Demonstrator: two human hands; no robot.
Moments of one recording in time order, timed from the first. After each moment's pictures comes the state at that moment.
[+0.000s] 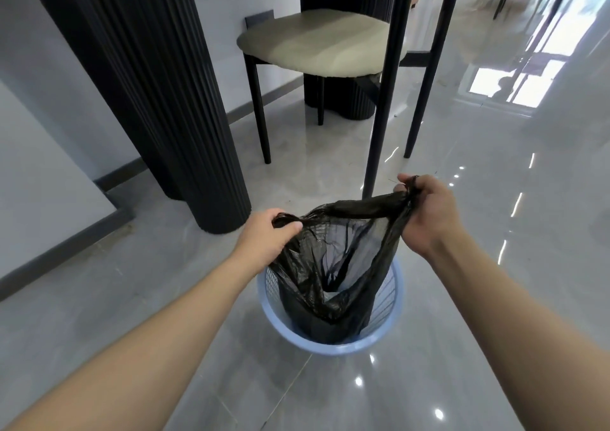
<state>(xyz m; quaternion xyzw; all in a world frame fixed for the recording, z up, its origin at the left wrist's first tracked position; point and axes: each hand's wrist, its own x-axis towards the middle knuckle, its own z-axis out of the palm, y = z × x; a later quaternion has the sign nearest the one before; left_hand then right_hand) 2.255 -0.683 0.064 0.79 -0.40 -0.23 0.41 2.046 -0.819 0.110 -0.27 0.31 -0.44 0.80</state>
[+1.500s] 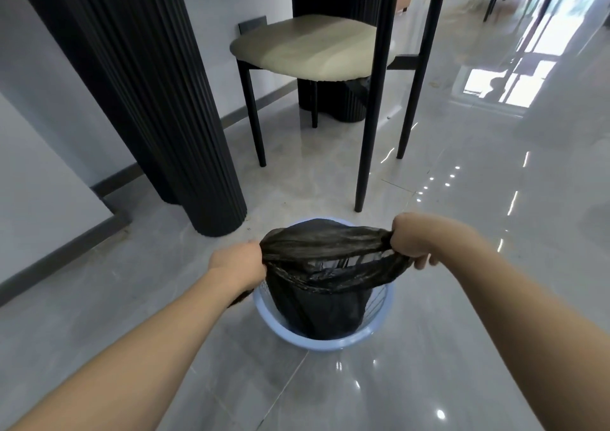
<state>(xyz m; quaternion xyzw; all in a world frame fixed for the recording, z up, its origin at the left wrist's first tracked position) 2.264 -0.656 0.051 0.87 -0.48 -0.11 -0.08 2.028 -0.811 0.122 -0.80 0.51 0.20 0.22</state>
